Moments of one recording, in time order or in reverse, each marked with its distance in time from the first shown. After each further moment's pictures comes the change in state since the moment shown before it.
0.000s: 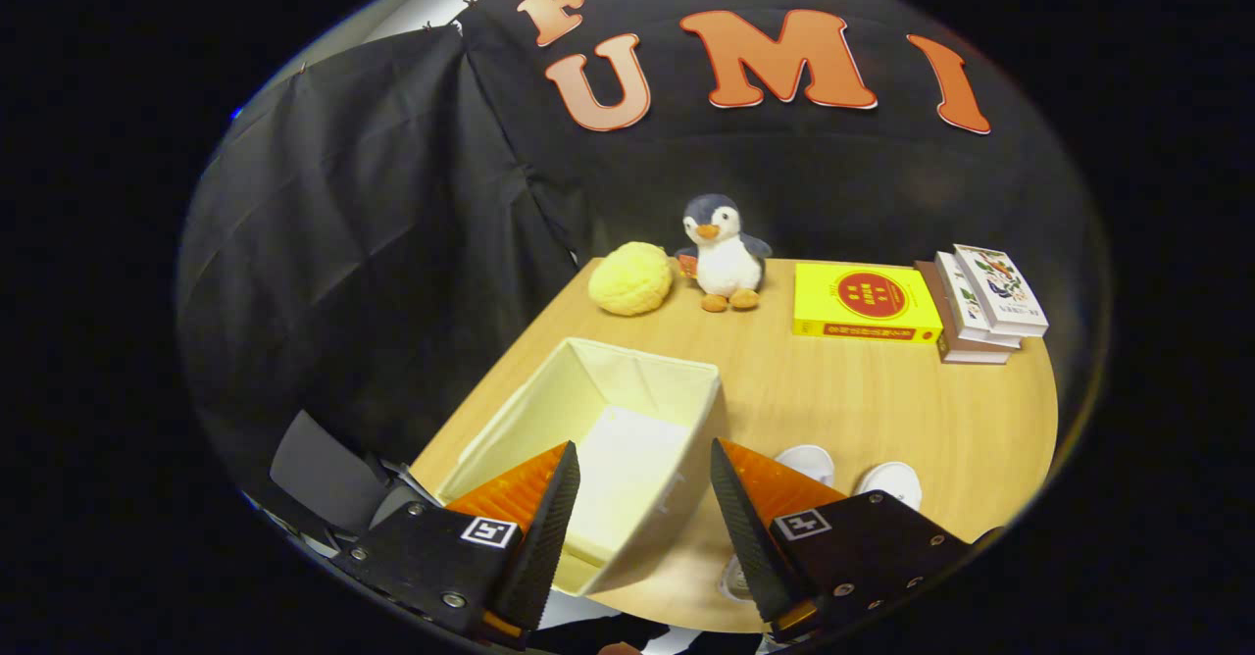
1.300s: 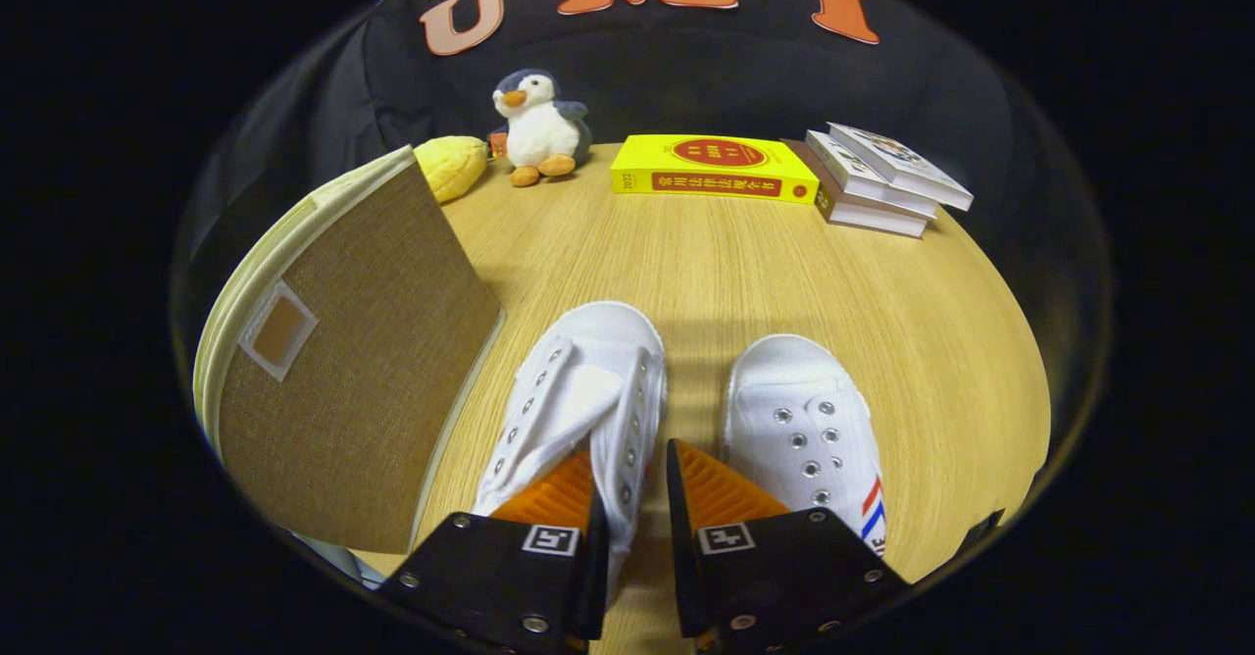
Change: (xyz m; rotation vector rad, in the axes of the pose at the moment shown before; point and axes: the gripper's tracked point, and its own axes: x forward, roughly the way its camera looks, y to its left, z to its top) arm 0.087 -0.146 -0.158 0.020 0.155 -0.326
